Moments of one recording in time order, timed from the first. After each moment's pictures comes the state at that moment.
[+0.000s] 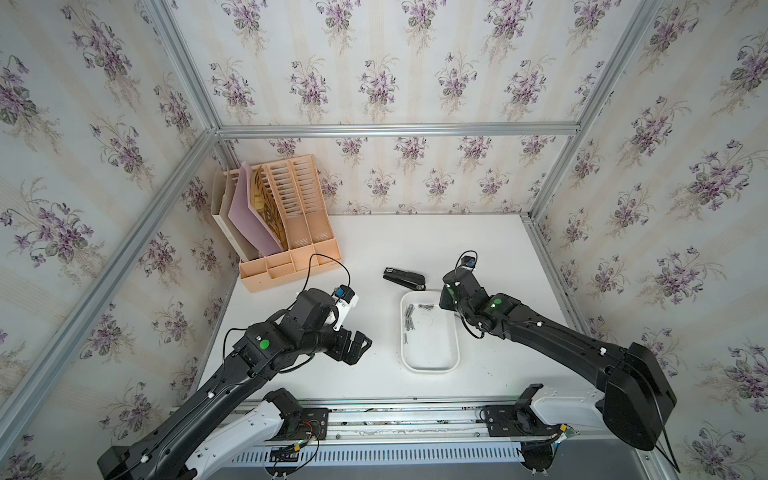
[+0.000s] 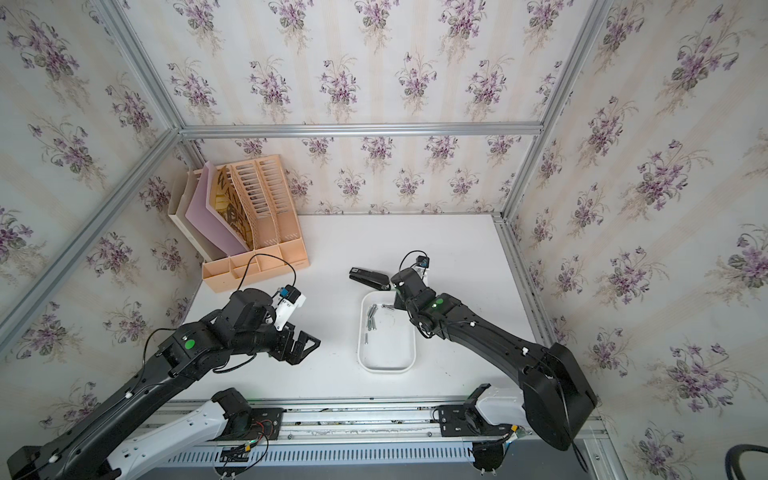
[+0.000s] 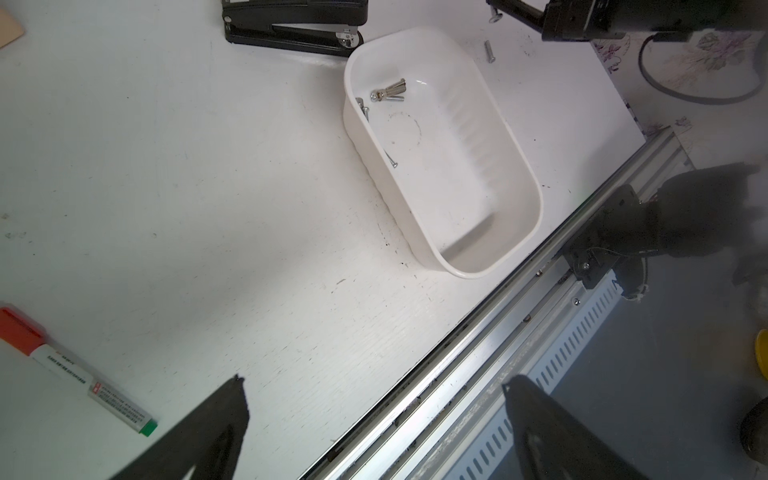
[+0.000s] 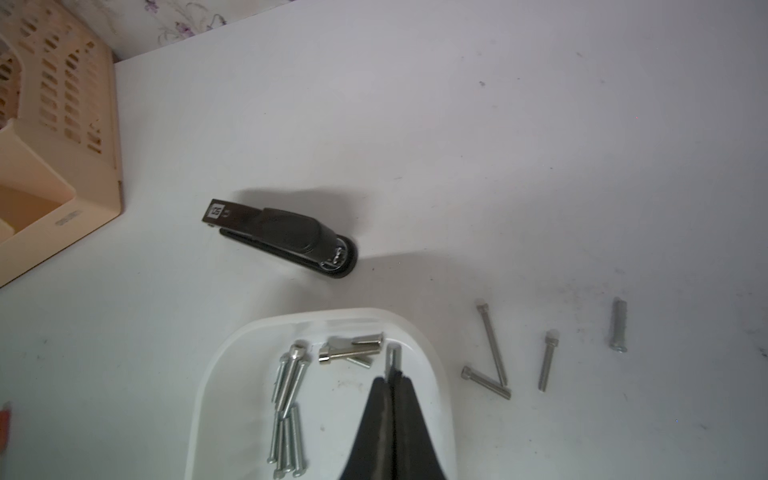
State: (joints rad) left arm -0.68 0.82 0.91 -0.96 0.20 -0.28; right arm 0.67 1.30 0.83 -0.42 0.39 0.74
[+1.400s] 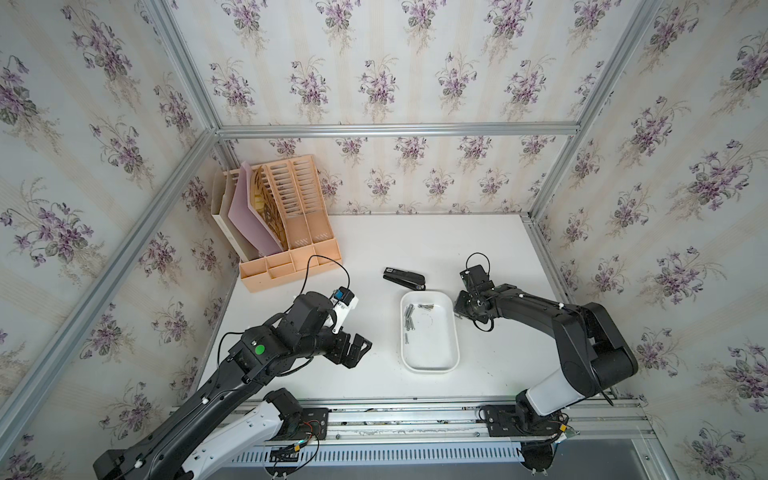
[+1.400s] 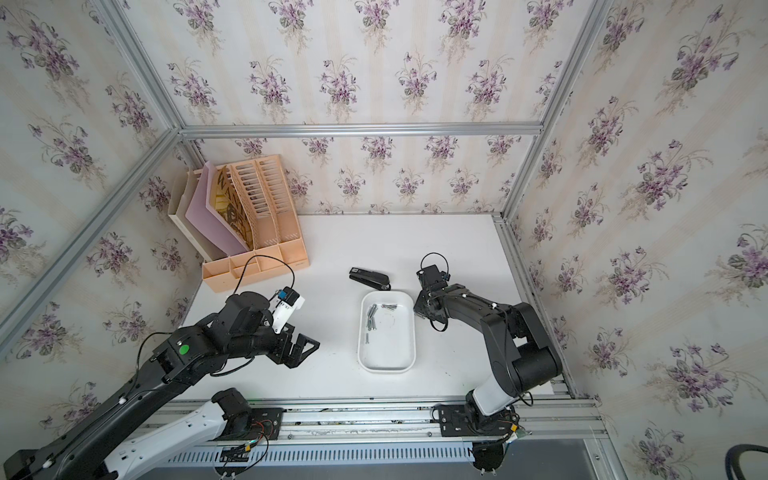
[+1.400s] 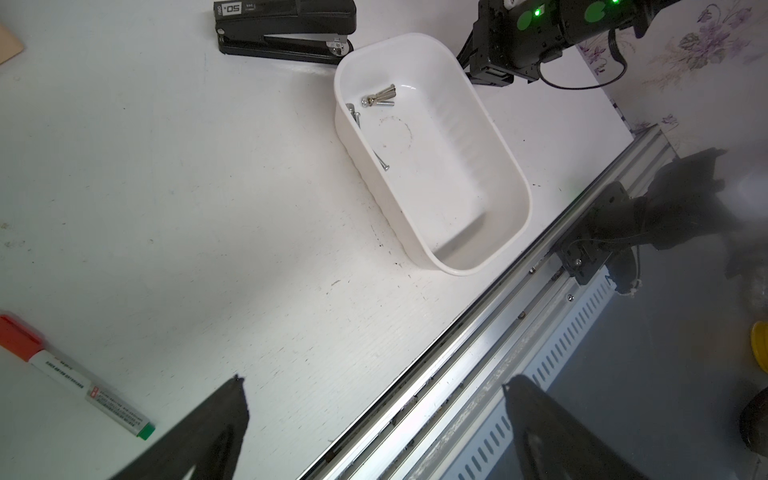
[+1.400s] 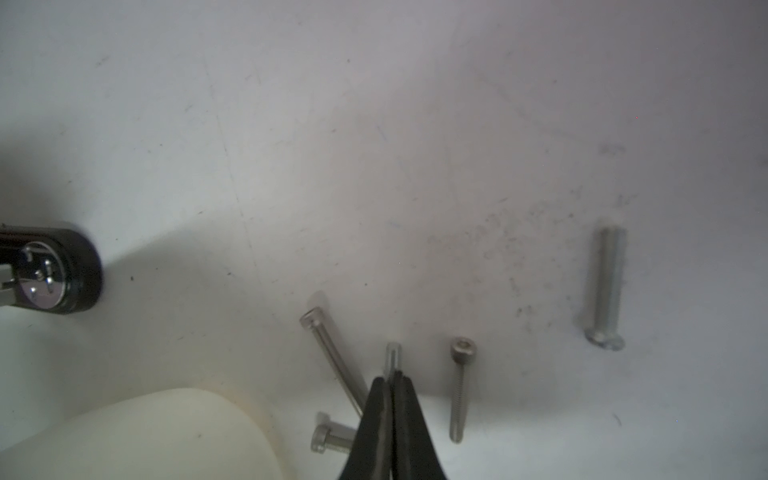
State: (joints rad) left arm -0.70 0.78 0.90 -0.96 0.19 -0.29; right arm 0.39 1.57 0.79 -0.40 0.07 0.77
